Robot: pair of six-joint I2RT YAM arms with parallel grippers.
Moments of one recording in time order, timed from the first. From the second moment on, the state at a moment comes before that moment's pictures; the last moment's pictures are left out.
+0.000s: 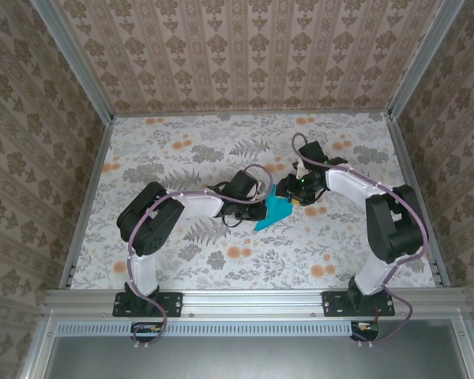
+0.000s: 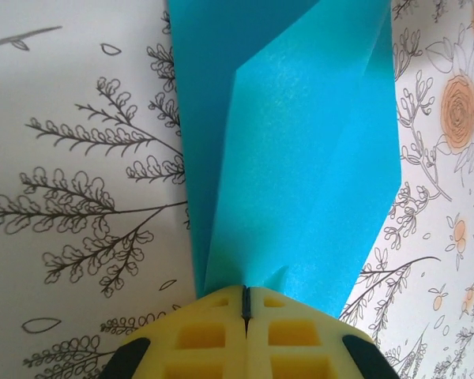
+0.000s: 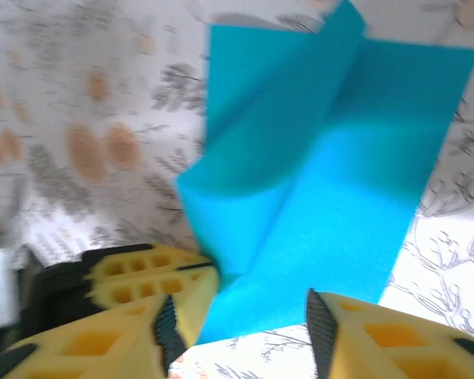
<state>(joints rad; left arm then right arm) -0.83 1.92 1.07 -0.11 0.34 -0.60 0.29 1.69 1.10 -0.59 -0.44 0.57</state>
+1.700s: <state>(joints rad) -0.84 1.95 1.14 -0.23 0.33 -0.59 0.25 1.73 0.95 -0.18 -0.56 0.50</state>
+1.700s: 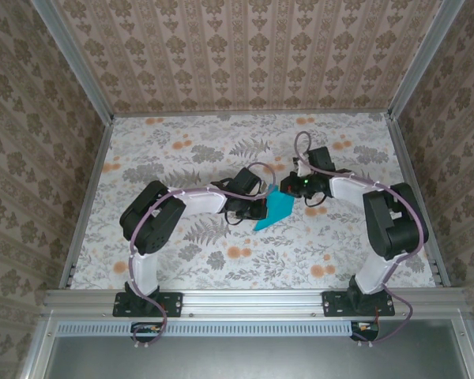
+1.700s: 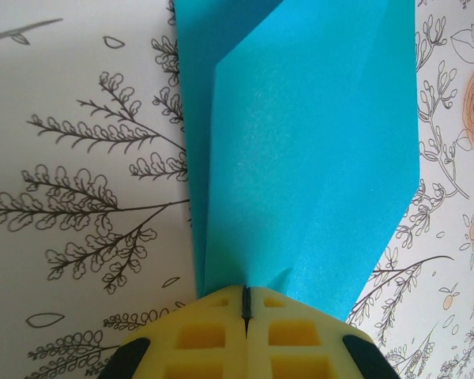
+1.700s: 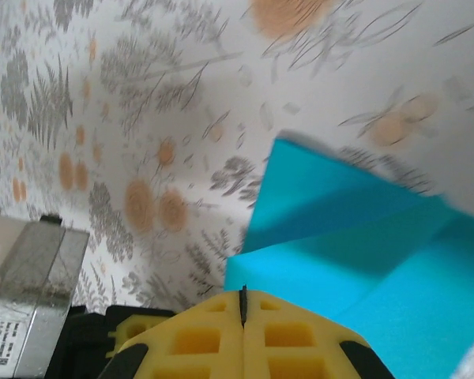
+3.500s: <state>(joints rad) -0.84 1.95 1.14 -0.23 0.33 -0.59 0.23 1.75 0.87 -0.11 -0.59 0.70</state>
